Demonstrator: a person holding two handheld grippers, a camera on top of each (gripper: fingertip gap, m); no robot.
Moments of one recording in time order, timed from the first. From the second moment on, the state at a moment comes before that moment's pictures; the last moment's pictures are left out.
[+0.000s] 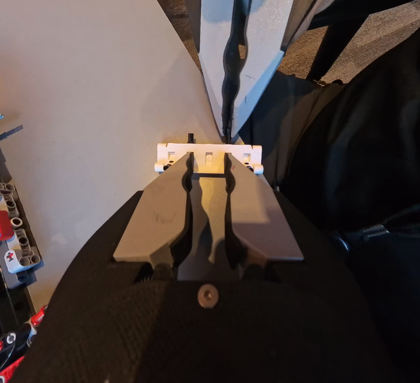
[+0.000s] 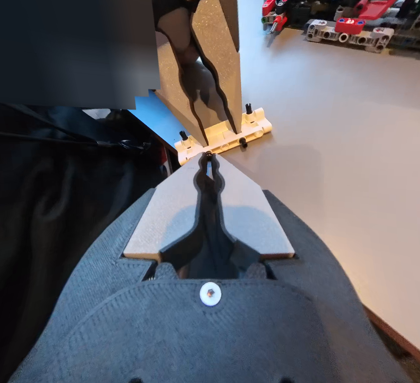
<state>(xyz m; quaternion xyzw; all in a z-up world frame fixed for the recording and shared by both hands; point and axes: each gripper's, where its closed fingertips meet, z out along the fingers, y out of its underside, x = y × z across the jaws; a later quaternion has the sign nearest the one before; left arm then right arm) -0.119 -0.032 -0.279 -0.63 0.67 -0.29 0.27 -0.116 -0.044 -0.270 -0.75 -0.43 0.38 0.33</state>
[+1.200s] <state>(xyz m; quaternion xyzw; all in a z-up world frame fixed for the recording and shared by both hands) -0.125 -0.027 -0.279 -0.64 0.65 -0.28 0.28 -0.118 -0.041 -0.273 -0.75 -0.45 0.32 0.36</state>
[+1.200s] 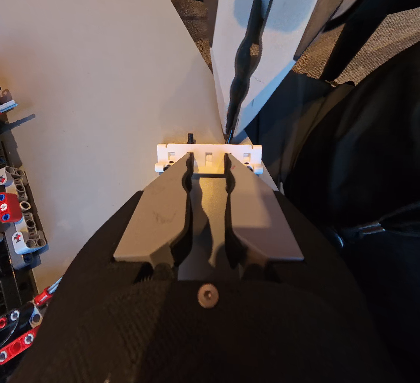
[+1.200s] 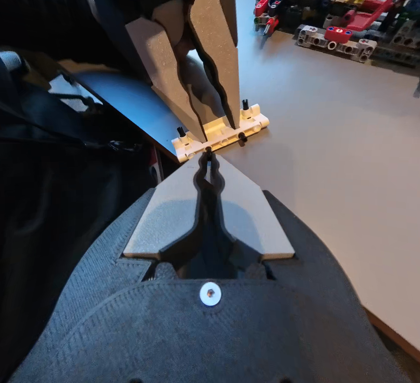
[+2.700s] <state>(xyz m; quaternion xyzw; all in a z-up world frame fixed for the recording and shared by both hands) -0.123 -0.025 -0.278 -0.65 0.64 -0.28 0.28 -0.113 -0.017 -0.234 -0.69 -0.42 0.43 0.41</state>
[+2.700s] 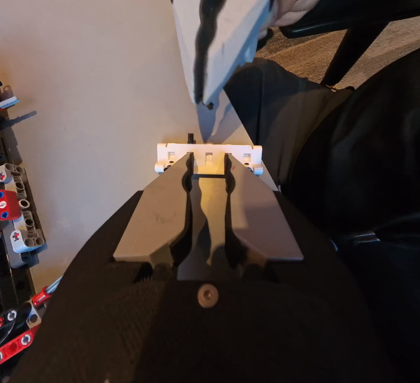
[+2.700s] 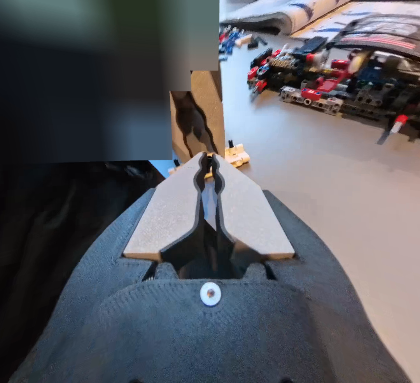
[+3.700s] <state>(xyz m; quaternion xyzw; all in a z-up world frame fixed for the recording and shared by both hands) -0.136 -0.013 -0.273 -0.68 0.61 -0.28 0.28 -0.130 -0.002 -0.231 -0.71 -0.29 0.51 0.39</state>
